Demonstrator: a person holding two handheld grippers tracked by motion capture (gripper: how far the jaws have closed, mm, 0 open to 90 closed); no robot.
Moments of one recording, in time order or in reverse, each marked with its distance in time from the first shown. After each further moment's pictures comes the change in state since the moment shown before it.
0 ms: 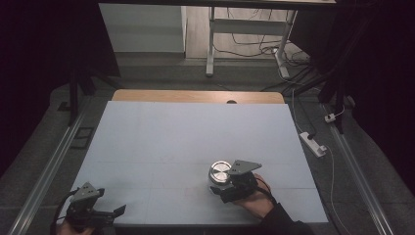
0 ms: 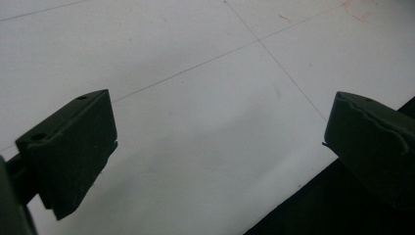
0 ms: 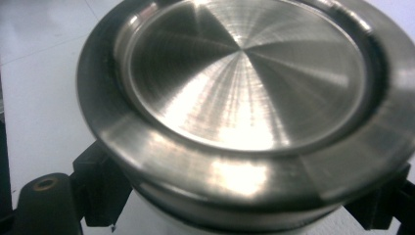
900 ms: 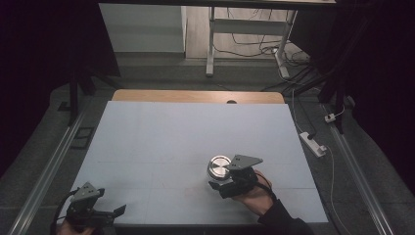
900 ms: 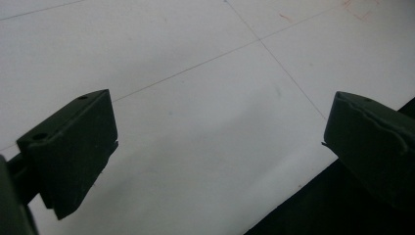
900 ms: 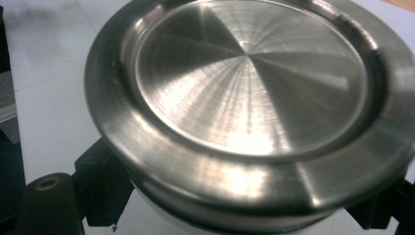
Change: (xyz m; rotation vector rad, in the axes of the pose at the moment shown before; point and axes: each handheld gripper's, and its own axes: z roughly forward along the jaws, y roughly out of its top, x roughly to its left) left arm 0.000 0.000 0.000 0.003 0.001 0.001; right arm 0.001 0.024 -0.009 -0.030 -0.009 -0.005
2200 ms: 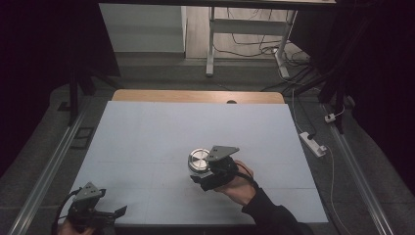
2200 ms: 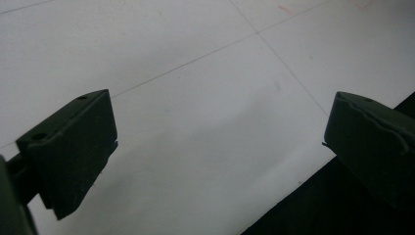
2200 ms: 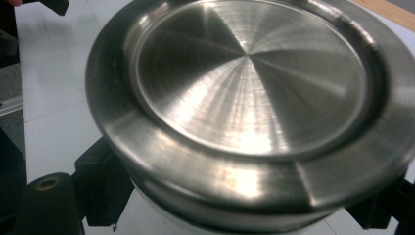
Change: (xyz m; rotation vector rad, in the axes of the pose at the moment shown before) left arm -0.002 0.002 0.003 0.034 0.003 0.018; right arm 0.015 0.045 0.034 0.030 0.049 -0.064
